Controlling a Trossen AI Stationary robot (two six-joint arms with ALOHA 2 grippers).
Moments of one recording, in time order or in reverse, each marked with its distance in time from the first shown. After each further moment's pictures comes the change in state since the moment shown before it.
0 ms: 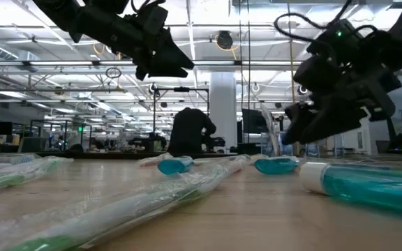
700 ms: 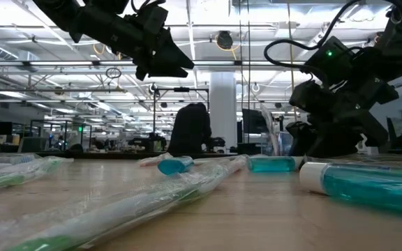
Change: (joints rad) left arm 0.000 0.000 0.000 -0.003 -0.001 0.001; right arm -0.041 0.115 0.001 0.018 0.069 -0.027
